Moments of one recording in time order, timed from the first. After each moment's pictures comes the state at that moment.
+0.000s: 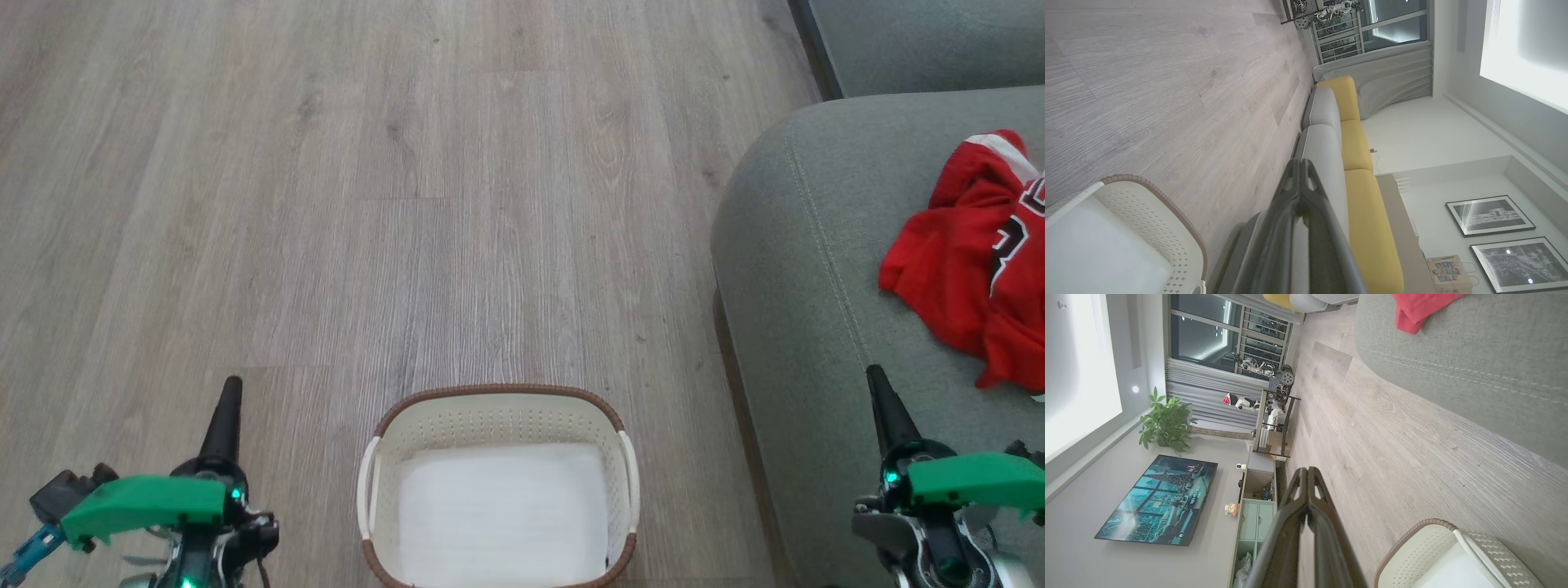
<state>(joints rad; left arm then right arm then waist) -0.04 0.08 0.02 0.27 -1.36 -0.11 0.04 -0.02 -0.07 -0.11 0.26 1.37 0.13 0.04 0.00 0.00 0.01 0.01</state>
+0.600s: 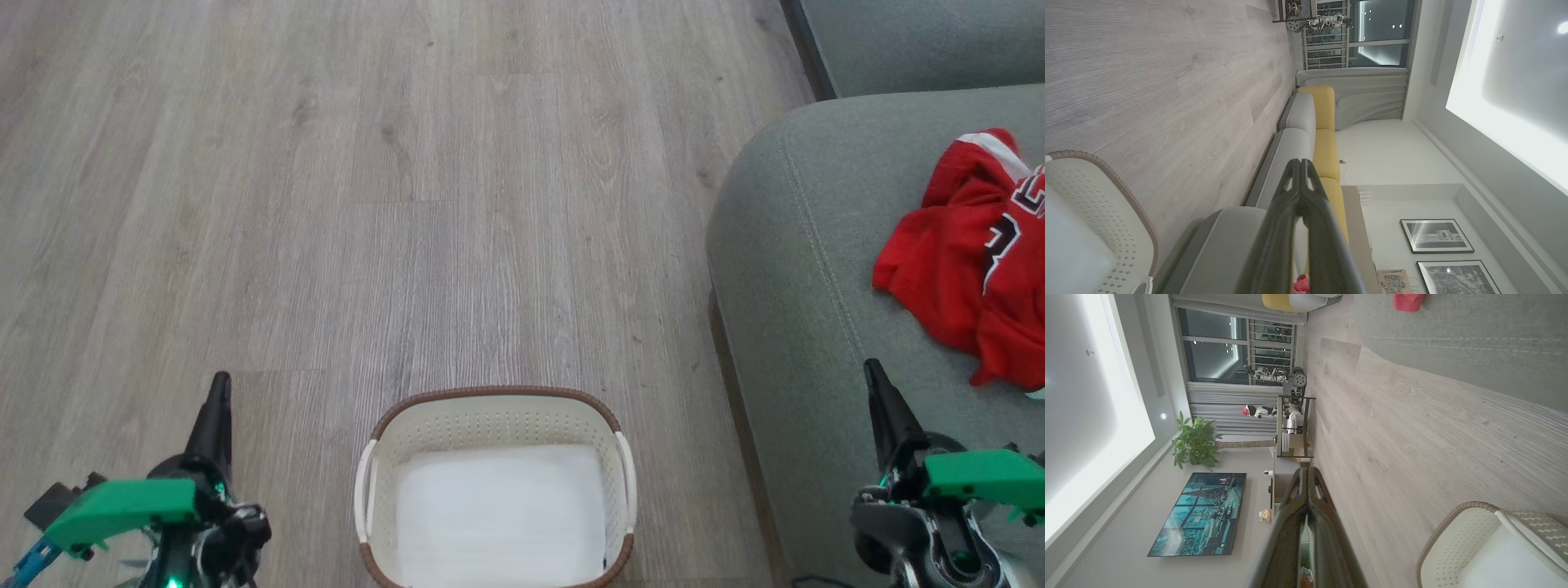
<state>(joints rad) -0.04 0.05 0.07 0.27 -1.55 -0.12 0.10 -0.04 -0.06 -0.12 0.27 1.56 0.13 0.09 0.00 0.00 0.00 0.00</state>
